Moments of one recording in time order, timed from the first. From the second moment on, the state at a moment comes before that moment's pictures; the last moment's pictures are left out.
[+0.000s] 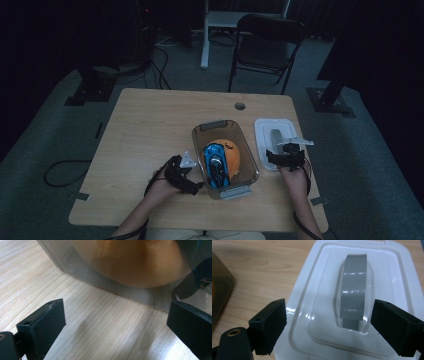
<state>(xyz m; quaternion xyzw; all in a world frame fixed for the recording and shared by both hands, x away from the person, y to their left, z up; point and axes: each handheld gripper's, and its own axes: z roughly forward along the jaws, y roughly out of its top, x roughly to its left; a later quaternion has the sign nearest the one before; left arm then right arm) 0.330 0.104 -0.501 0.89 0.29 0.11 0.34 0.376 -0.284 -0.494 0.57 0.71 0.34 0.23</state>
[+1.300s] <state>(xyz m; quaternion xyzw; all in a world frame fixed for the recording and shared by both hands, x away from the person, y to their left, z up) 0.333 0.197 -0.514 0.85 0.39 0.15 0.32 0.397 -0.297 -0.503 0.60 0.69 0.32 0.25</state>
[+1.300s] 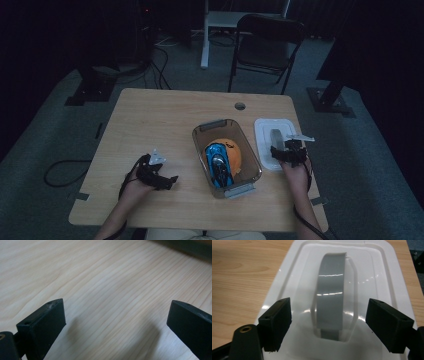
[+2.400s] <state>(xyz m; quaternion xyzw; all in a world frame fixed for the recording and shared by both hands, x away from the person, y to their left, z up) 0.321 0.251 -0.524 0.82 0.44 0.18 0.32 0.381 -0.301 -0.465 0.59 0.68 0.36 0.25</state>
